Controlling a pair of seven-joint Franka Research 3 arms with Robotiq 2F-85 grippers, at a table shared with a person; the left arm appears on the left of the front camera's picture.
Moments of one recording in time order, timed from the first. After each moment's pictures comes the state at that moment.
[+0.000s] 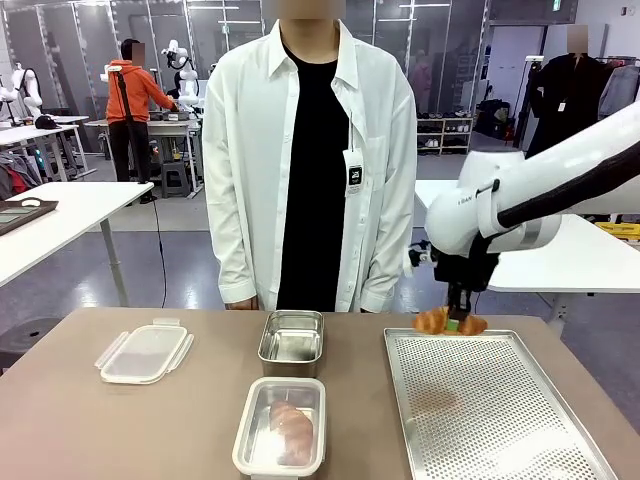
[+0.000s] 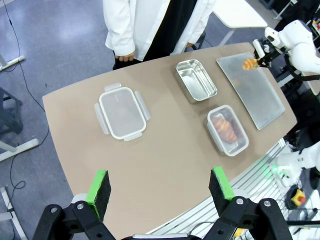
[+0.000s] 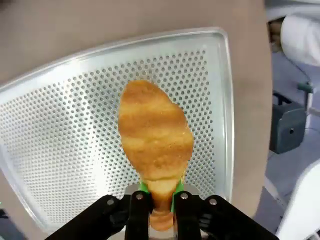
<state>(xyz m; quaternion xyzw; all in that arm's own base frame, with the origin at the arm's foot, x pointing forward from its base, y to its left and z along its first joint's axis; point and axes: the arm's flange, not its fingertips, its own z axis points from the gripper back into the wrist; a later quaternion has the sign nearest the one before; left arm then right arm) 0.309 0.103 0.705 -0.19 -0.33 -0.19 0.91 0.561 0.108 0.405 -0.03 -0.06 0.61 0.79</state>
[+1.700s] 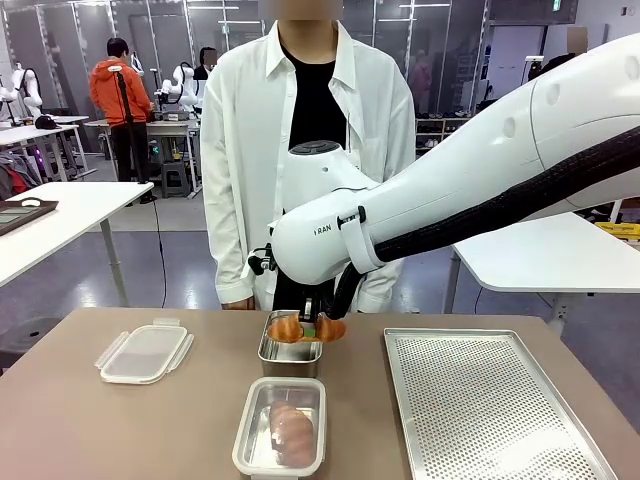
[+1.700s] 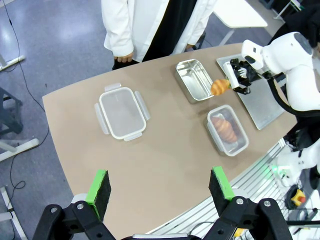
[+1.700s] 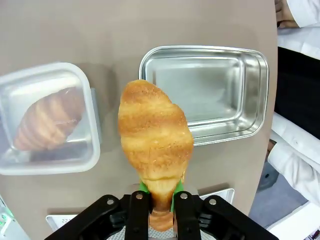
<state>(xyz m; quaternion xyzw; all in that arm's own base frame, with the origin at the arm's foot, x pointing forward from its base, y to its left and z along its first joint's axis) 0.309 0.103 0.705 -0.19 -0.33 -0.19 0.91 0.501 0.376 0.417 -0.05 -0.08 0.66 0.75</state>
